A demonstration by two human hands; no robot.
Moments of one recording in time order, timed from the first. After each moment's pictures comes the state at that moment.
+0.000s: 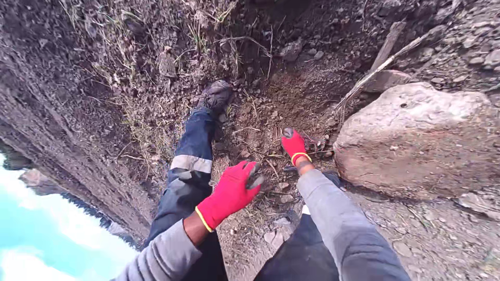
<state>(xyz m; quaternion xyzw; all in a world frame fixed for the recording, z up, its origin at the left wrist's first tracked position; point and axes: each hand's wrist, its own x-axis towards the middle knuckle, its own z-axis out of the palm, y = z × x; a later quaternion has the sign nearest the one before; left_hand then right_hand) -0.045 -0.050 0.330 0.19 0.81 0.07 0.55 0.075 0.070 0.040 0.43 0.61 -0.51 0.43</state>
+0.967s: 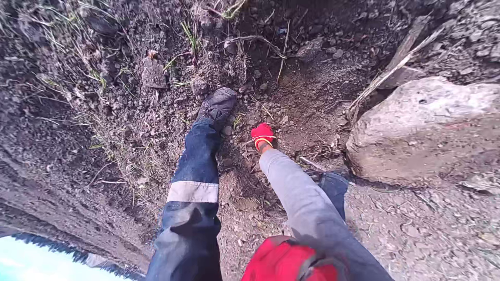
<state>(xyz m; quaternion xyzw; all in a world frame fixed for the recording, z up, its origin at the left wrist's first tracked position) -0.113 -0.079 0.420 0.22 0.71 0.36 0.56 -0.071 -0.119 -0.018 0.48 0.68 -0.32 0.46</state>
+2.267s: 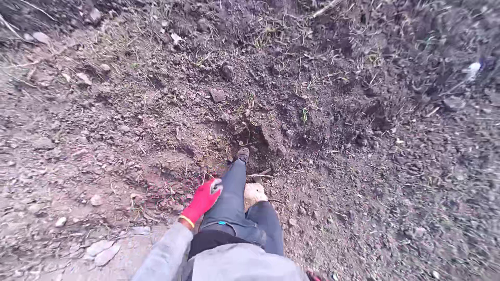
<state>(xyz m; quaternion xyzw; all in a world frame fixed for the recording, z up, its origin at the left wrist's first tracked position) -0.056 -0.109 0.579 -0.28 0.76 0.49 0.33 0.018 0.394 0.692 0.51 0.70 -0.23 0.45</state>
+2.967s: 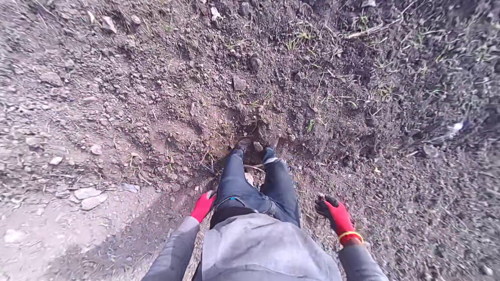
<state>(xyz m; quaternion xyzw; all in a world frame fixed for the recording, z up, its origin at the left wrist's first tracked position) 0.105 -0.060 0.616 -0.50 0.56 0.54 0.37 -0.238 0.336 0.728 0.27 0.82 -0.29 0.40</state>
